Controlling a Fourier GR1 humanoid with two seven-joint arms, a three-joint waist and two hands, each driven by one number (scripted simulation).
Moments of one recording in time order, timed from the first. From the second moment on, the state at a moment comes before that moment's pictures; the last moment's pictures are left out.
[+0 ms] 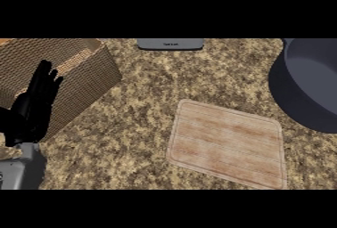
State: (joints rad) left arm -0.19 0.24 0.11 -1.63 0.11 0.13 0.22; right arm 0.09 -0.65 -0.53 -1.73 0.02 0.43 -0.36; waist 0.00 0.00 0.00
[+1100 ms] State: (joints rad) left arm -0.23 0.22 0.10 -1.63 0.09 0.11 0.23; right arm -0.48 -0.70 -0.35 -0.80 0.53 -0.09 -0.66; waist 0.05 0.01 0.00
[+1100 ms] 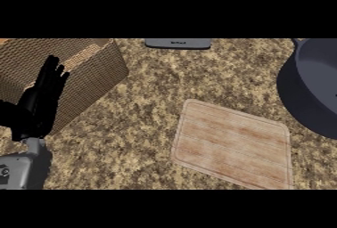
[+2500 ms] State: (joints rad) left arm -0.26 0.20 0.10 -1.60 0.08 0.11 0.21; right arm -0.78 -0.83 -0.55 -0.15 0.33 0.43 -0.76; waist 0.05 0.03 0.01
